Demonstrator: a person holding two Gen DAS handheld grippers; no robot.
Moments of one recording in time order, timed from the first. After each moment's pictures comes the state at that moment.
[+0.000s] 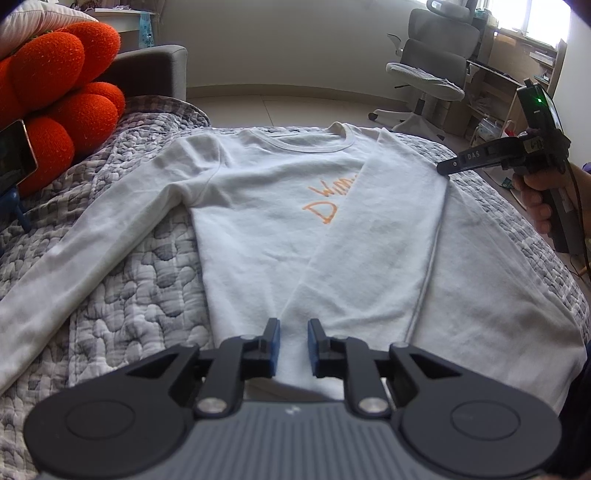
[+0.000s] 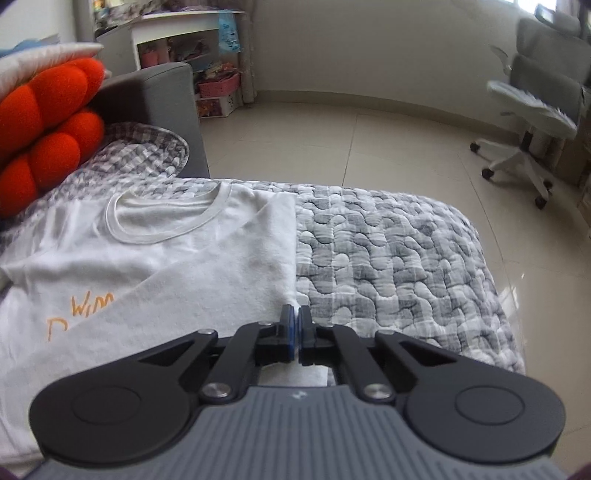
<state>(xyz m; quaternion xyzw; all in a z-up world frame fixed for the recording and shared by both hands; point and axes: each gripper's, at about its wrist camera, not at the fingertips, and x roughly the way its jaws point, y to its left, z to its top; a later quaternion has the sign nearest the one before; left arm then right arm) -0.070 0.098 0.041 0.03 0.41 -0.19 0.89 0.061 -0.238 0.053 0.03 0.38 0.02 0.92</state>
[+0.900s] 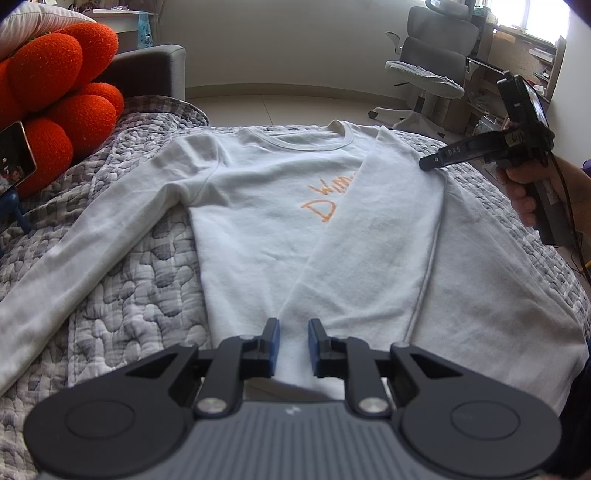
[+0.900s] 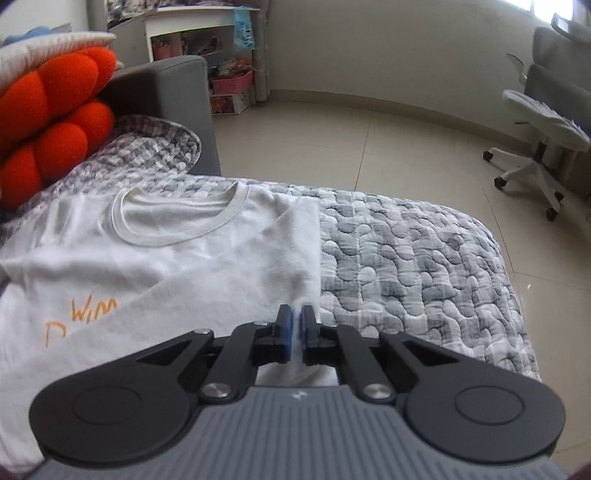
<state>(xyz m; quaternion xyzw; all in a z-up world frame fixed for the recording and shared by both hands) -0.070 0.096 0.040 0.04 0.41 -0.19 0.89 0.076 -0.219 0.047 0.00 0.38 0.04 0.92</state>
